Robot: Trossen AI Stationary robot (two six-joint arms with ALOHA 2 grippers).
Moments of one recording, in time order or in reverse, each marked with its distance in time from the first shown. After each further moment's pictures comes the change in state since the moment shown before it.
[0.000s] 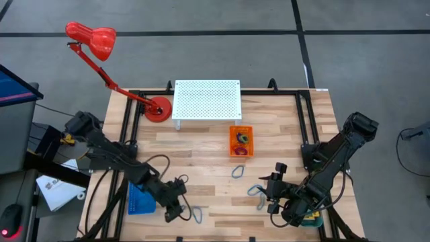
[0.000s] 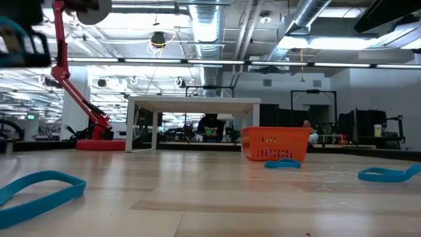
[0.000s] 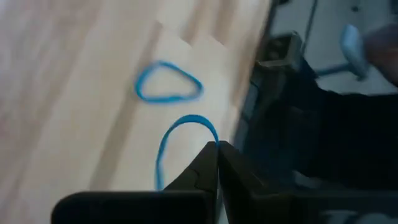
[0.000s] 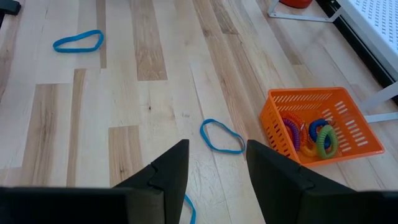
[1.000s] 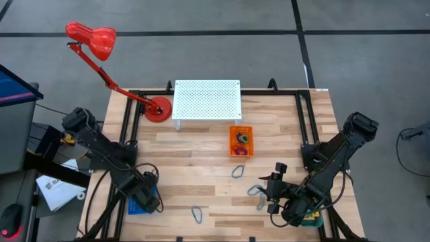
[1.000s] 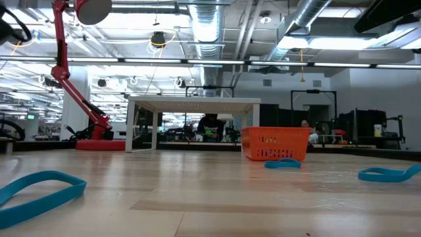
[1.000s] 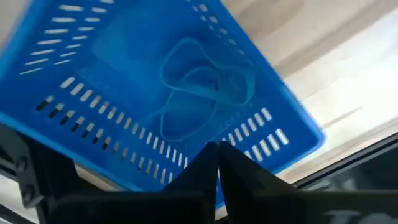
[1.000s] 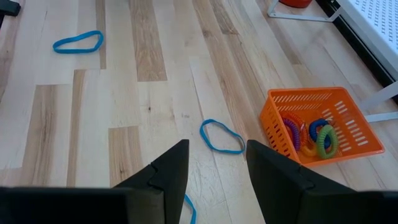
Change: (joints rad) left arm -0.168 -0.103 0.000 -0.711 0.171 -0.584; right arm -0.001 0.000 0.000 0.000 0.000 0.003
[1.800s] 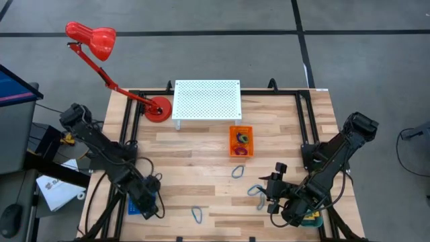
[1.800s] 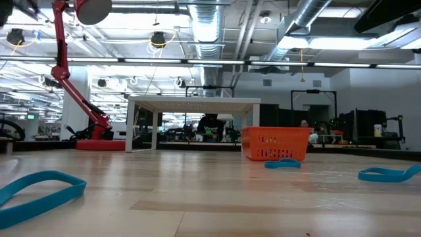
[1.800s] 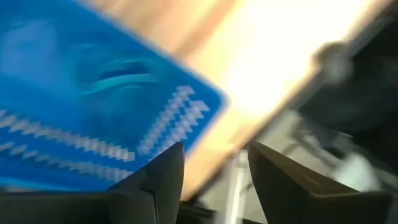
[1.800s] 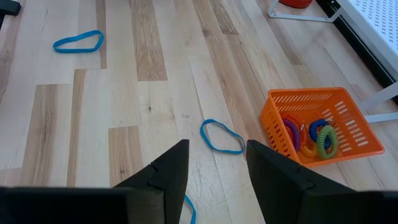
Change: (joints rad) left arm 0.002 -0.073 0.000 0.164 0.014 0.152; right arm 0.000 0.000 0.000 0.001 0.000 -0.003
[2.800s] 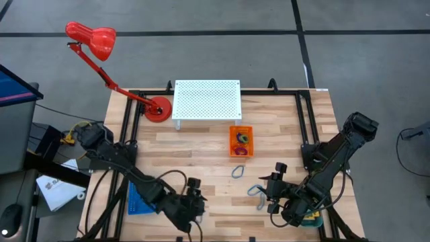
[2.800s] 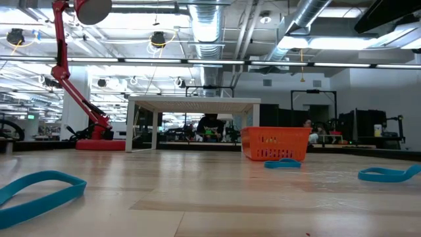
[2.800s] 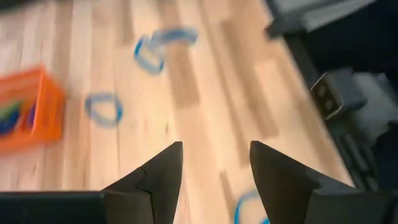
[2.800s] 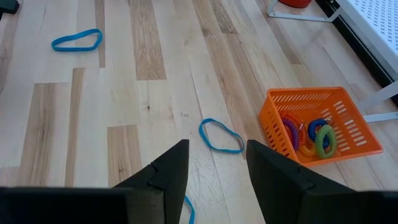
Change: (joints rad) left arm 0.130 0.445 0.514 0.232 -0.665 1.332; right arm 0.000 0.000 0.000 -0.005 0.000 0.000
